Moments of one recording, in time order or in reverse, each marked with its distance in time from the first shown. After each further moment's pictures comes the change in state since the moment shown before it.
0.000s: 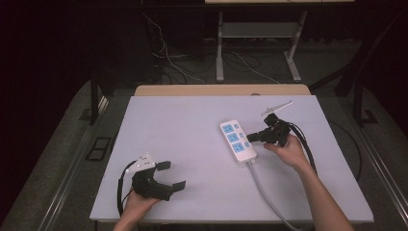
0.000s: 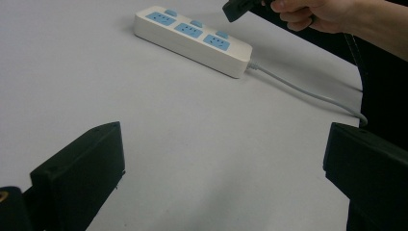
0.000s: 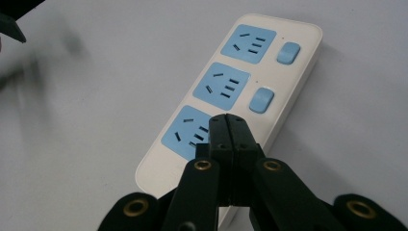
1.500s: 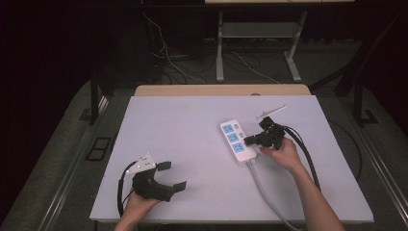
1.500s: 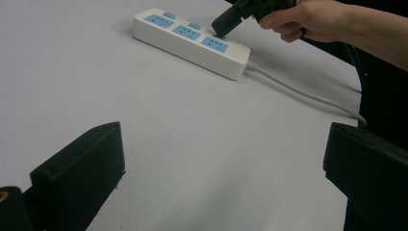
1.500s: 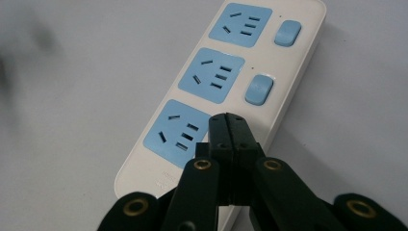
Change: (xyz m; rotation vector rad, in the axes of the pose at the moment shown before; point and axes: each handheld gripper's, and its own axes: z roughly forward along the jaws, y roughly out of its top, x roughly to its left) left arm -0.004 0.001 0.000 -0.001 0.003 0.009; right arm 0.001 -0.006 0.021 0.022 -0.047 0.033
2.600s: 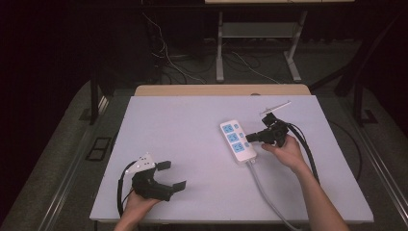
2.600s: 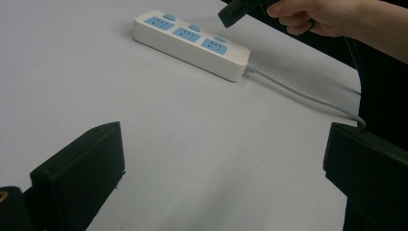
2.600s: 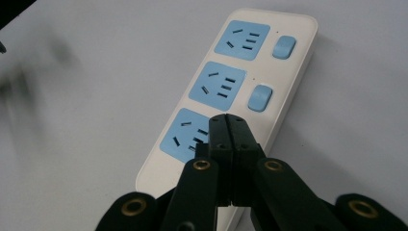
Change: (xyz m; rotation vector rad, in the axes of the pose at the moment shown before) left arm 0.001 0.001 -0.001 -0.008 -0.001 -0.004; right arm 0.003 0.008 -0.015 -0.004 0.011 0.026
